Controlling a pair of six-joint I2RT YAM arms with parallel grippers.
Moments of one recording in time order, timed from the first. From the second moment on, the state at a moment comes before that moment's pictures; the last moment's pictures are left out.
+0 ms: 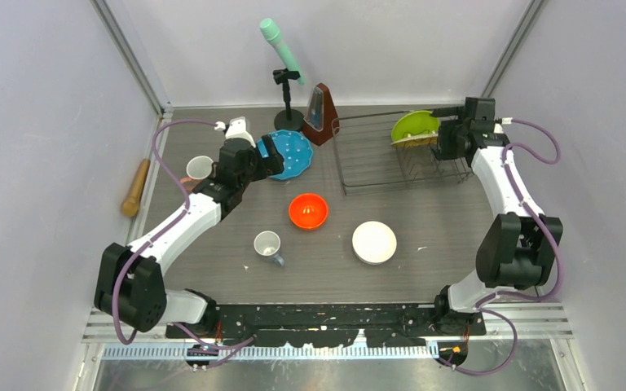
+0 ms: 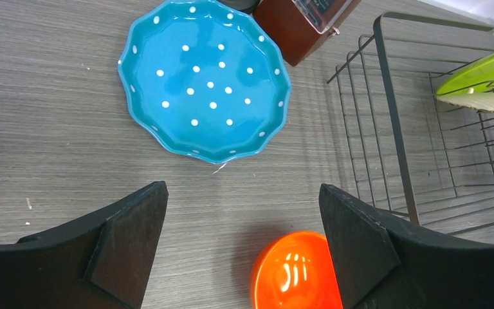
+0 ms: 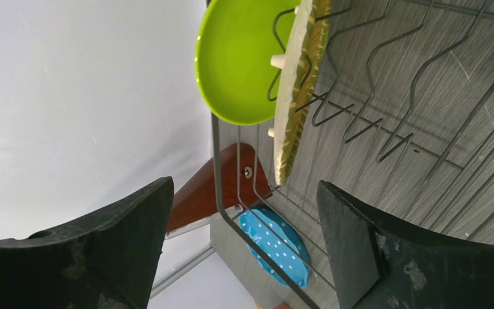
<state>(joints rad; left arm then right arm) -0.42 1.34 0.95 -0.04 -0.18 -0.51 -0.09 1.54 1.33 -0.45 0.00 1.40</state>
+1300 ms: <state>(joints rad) -0.39 1.36 0.95 -0.08 -0.20 -0.52 -0.05 1.94 1.75 -0.43 0.02 1.36</state>
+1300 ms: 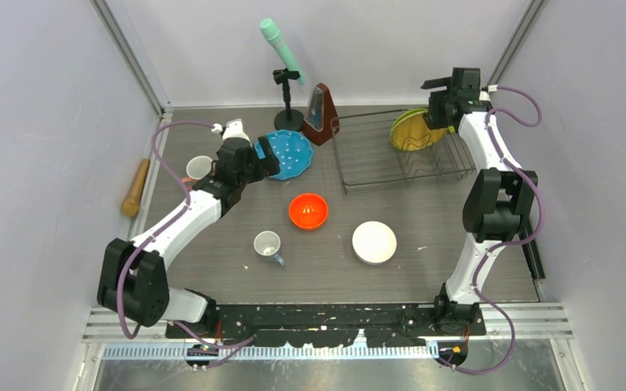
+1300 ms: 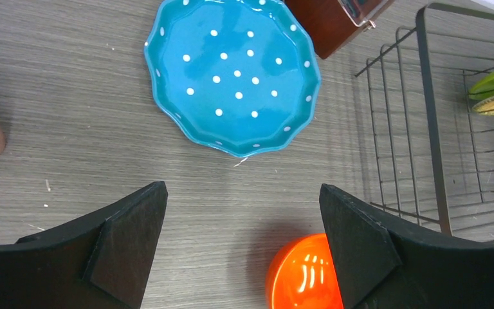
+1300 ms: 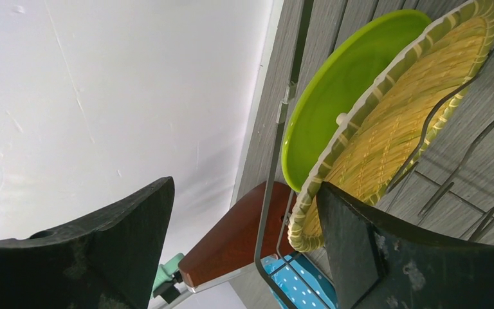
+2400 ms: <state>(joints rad) -0.27 1.88 1.38 -0.48 -0.23 -0.91 -0.05 1.65 1.51 -0.38 -0.07 1.39</state>
